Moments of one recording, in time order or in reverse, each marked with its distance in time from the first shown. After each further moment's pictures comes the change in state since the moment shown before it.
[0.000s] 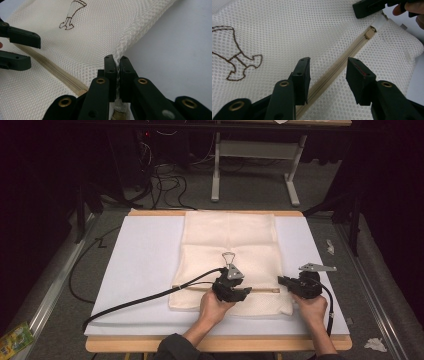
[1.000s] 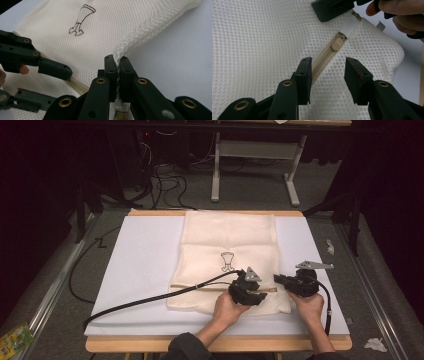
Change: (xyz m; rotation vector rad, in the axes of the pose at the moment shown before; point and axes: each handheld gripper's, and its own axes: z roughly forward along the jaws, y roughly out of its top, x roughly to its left) left arm -0.031 0.018 0.032 0.036 -0.102 0.040; right arm 0.010 0.010 0.002 -0.012 0.043 -0.009
